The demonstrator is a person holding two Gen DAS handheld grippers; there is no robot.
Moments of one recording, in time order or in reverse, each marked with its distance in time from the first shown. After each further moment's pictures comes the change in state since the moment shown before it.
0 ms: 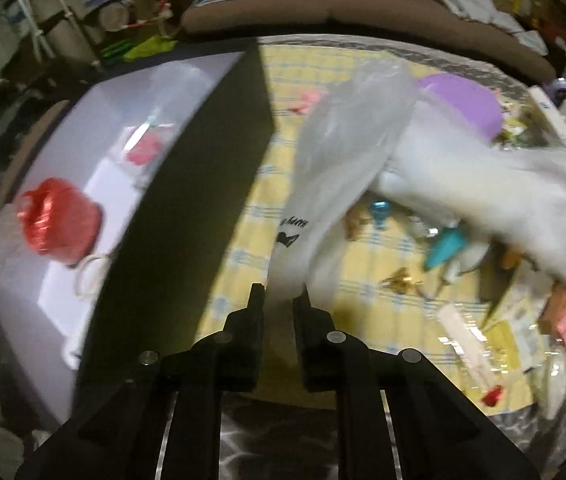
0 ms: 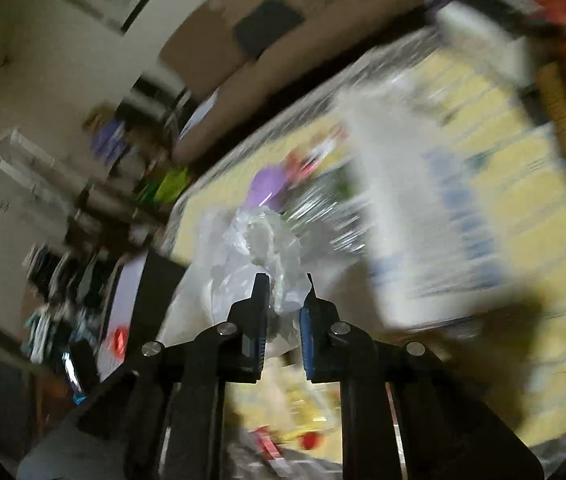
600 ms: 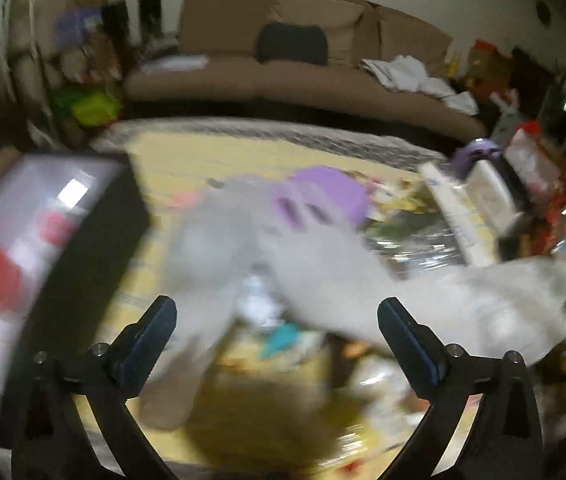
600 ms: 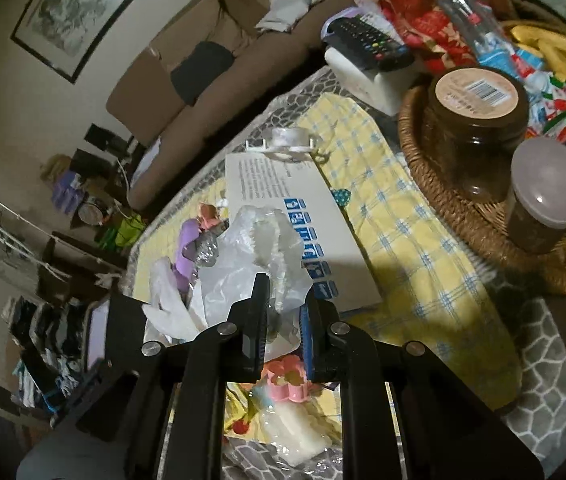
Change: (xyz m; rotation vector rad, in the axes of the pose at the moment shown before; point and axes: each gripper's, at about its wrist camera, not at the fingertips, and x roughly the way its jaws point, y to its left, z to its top) left arm -0.036 -0.085 0.033 -0.045 -0.236 -0.330; right arm -0.075 -0.074 0.017 0.119 -0.063 -0.126
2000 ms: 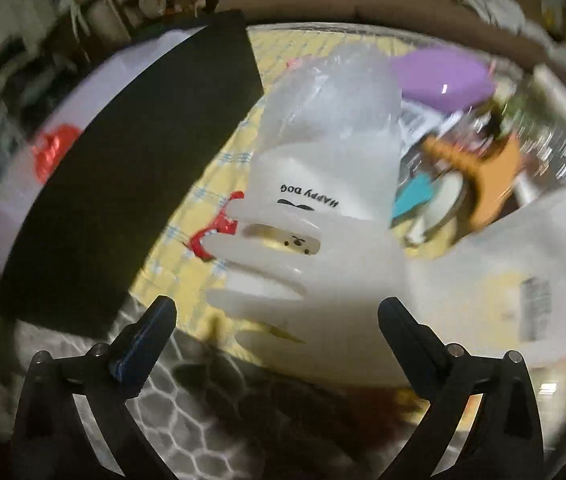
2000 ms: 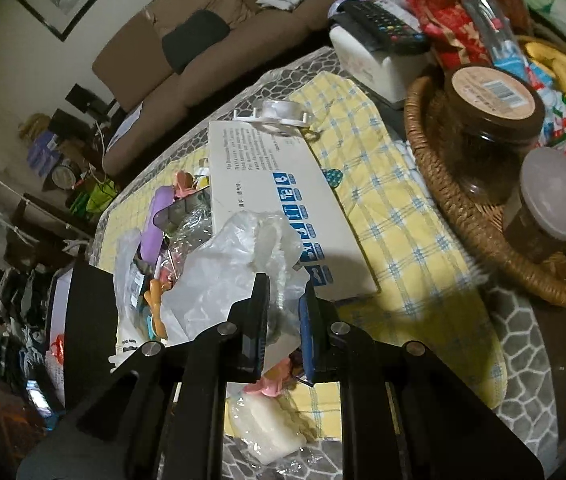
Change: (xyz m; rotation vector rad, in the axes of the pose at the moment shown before) left arm 0.032 0.028 -0.083 -0.034 0.208 0.460; right arm 0.021 0.007 -0.004 -0.086 0.075 -0.107
